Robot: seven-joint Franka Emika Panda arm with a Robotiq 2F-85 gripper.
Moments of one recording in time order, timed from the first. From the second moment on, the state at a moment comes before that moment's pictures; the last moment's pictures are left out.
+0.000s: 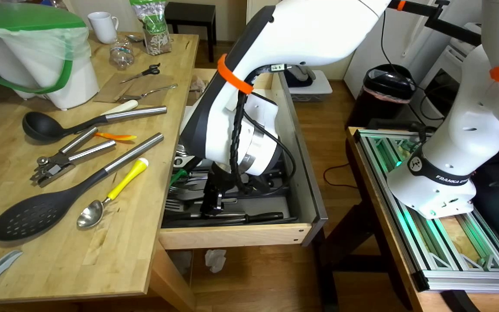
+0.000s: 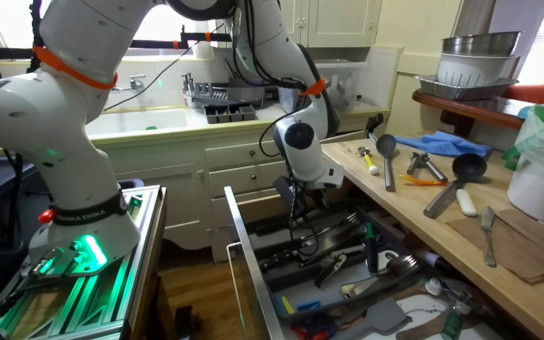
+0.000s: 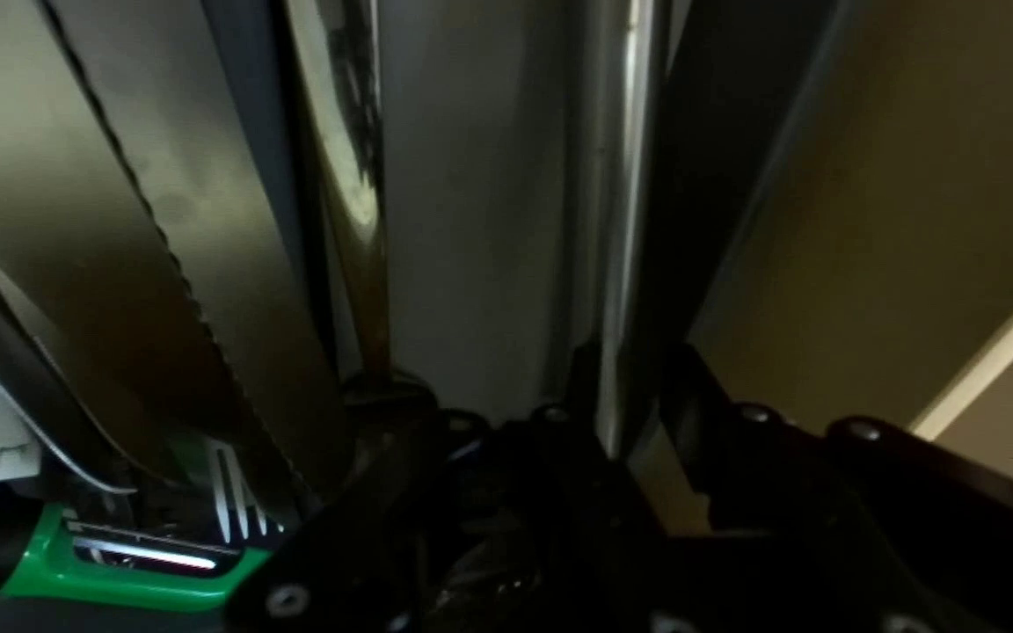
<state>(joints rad) -0.10 0.66 0.26 -2.07 1.66 3.00 -1.75</state>
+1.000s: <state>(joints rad) -0.10 0.72 0.25 -2.06 1.66 3.00 -1.75</state>
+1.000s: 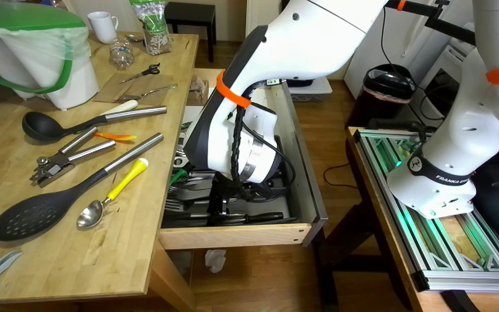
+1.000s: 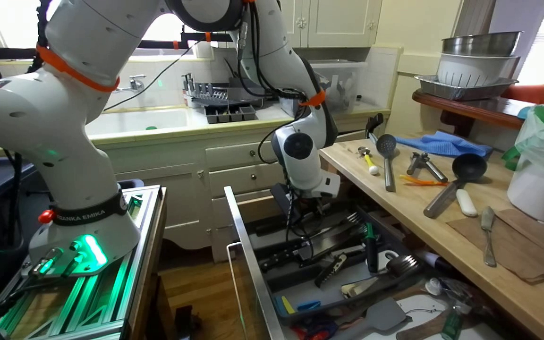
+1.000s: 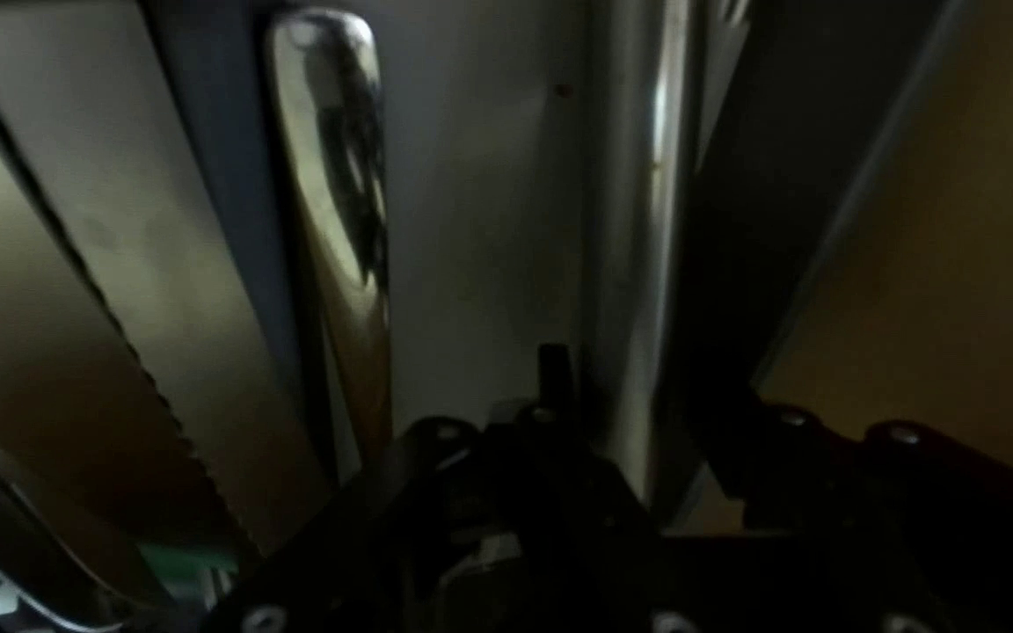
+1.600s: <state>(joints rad) -0.08 0.72 0.25 -2.07 1.62 3.03 -1.73</state>
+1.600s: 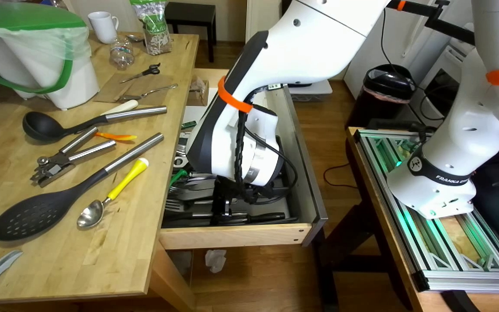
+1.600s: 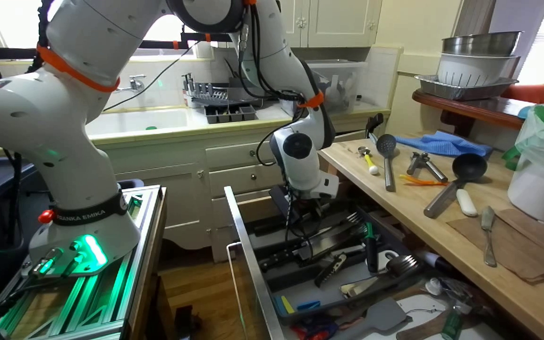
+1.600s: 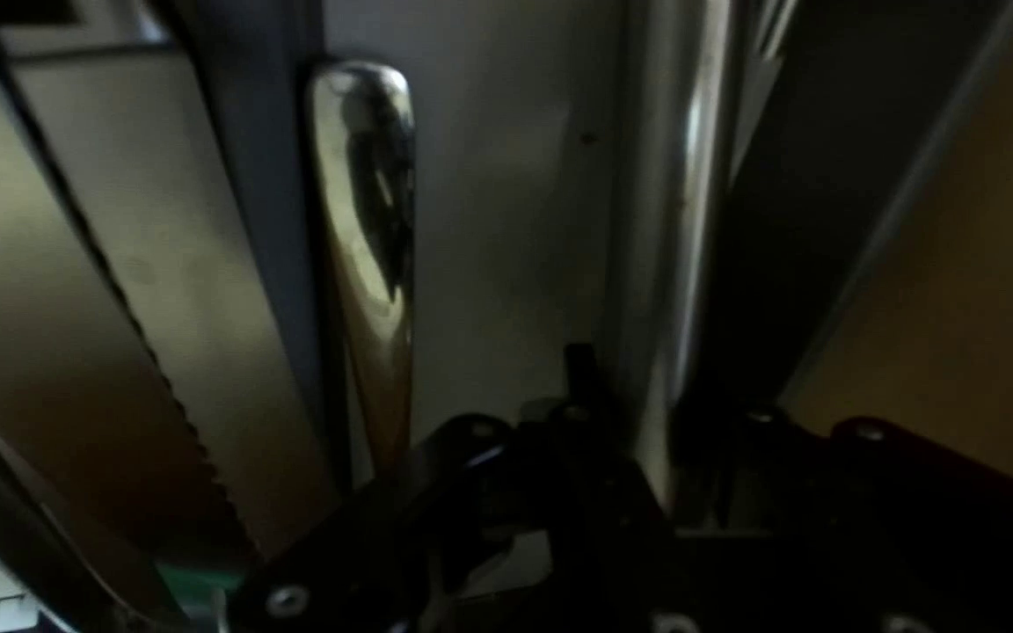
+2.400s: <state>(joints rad) 0.09 0.41 0.14 -2.45 1.30 3.14 -1.10</state>
